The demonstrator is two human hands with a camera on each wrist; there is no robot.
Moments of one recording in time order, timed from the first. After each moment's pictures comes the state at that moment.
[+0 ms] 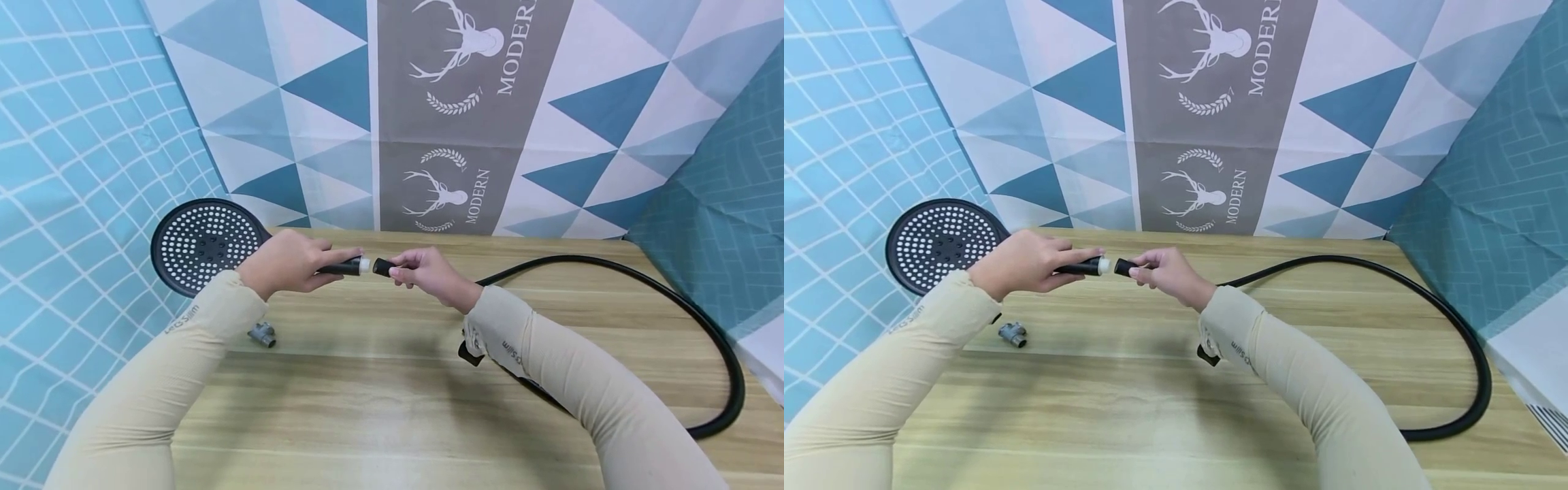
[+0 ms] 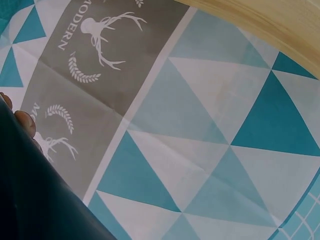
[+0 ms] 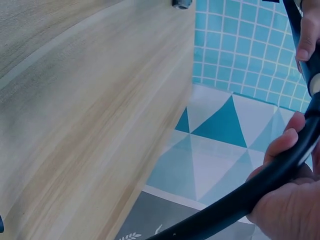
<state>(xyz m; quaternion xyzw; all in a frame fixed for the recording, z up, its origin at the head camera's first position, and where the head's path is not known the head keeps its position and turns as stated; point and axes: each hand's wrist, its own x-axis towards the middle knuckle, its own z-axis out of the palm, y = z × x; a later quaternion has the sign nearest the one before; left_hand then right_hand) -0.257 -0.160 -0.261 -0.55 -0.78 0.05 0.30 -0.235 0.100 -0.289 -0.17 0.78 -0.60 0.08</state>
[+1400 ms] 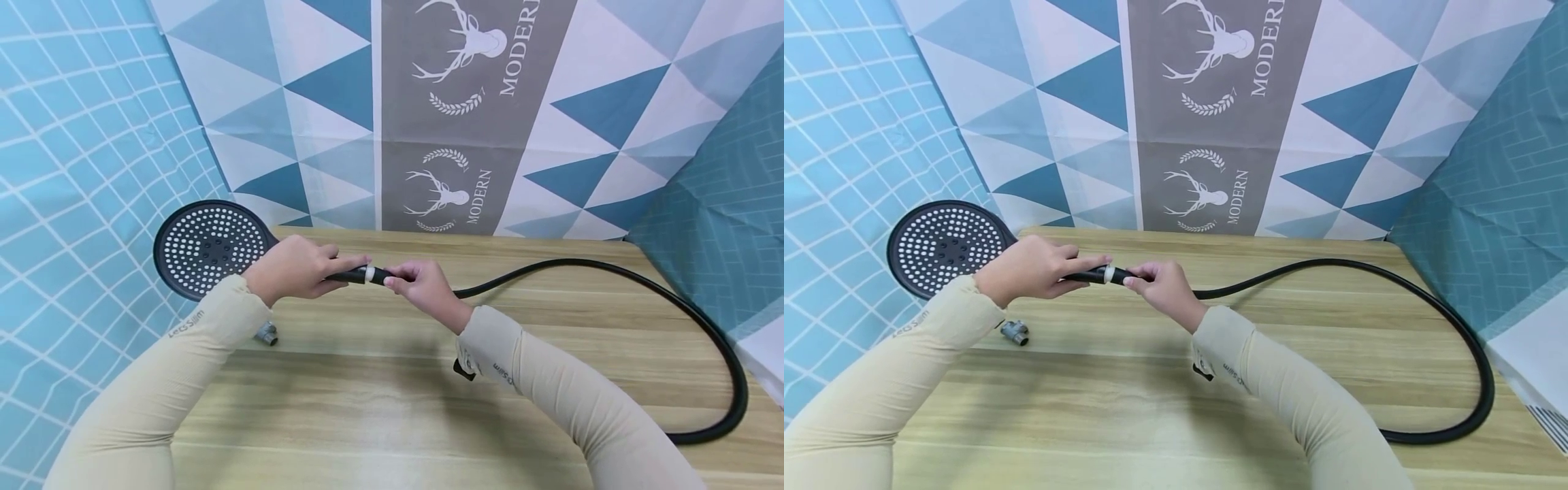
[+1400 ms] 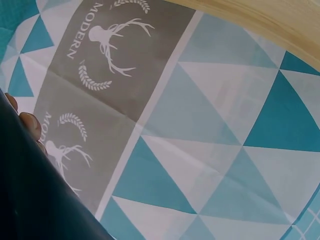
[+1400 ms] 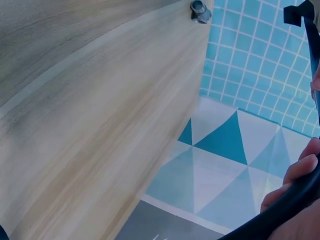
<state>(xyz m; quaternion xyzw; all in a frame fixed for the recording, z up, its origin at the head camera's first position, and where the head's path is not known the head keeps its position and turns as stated) -0.250 -0.155 -0.261 -0.55 -0.77 0.06 0.30 -0.224 0.088 -0.308 -0.22 0.81 -0.54 -0.05</state>
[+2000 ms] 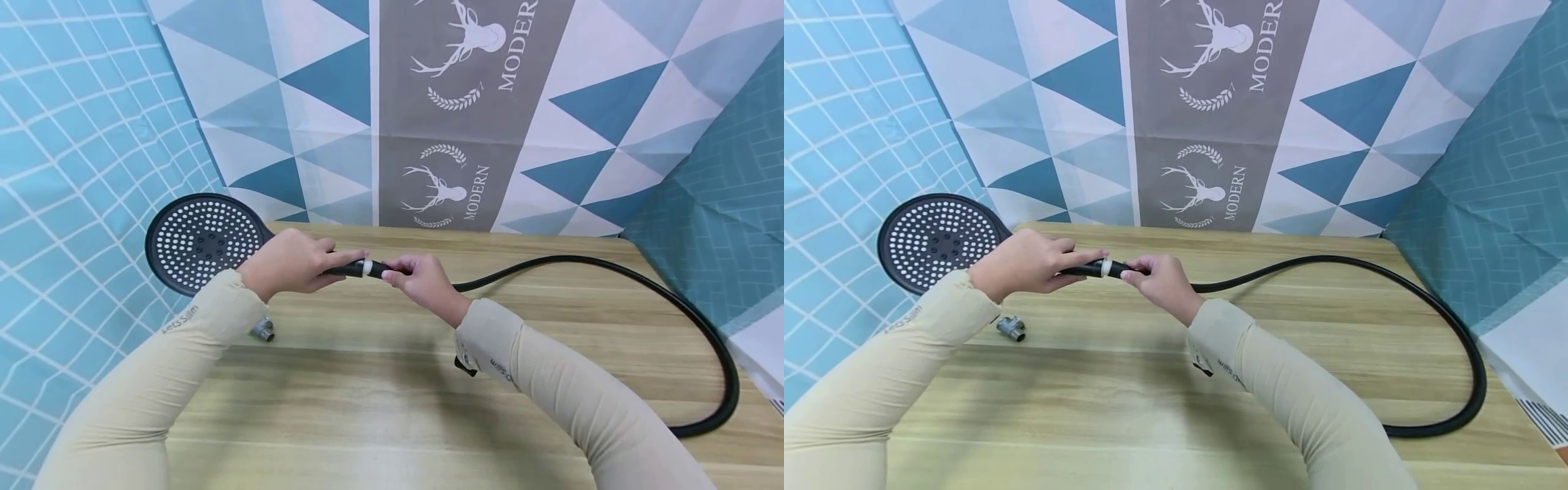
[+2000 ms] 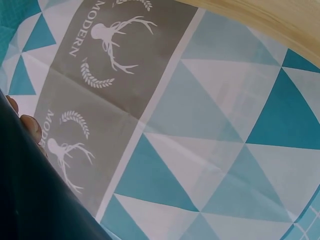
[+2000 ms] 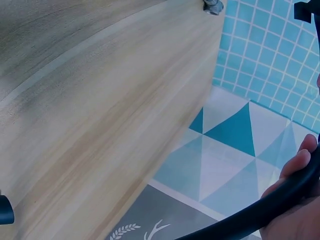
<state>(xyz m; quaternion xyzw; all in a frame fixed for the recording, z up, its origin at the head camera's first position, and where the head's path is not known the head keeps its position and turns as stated) -0.252 -0.154 -0.259 -0.55 -0.78 0.06 0.30 -0.220 0.087 -0.295 -0.20 0.84 -0.51 -0.04</state>
